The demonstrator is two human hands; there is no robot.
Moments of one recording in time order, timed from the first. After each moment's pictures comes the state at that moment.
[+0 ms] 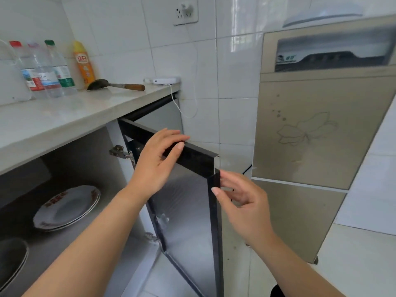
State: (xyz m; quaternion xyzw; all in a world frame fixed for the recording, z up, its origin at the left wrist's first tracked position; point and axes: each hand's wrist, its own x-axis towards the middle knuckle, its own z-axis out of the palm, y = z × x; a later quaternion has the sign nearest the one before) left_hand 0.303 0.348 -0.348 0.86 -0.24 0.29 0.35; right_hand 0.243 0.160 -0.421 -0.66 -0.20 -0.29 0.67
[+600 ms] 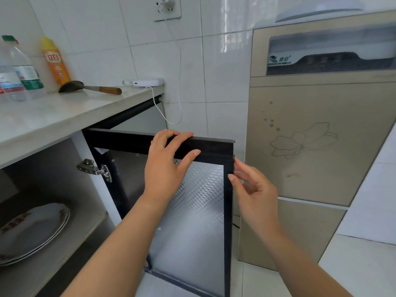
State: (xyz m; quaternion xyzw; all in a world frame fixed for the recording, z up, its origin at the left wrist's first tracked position) left_hand 0.383 0.277 -0.364 0.86 -0.17 0.38 0.30; right_hand 0.330 0.104 -0.420 -0.68 -0.10 -0.32 0.65
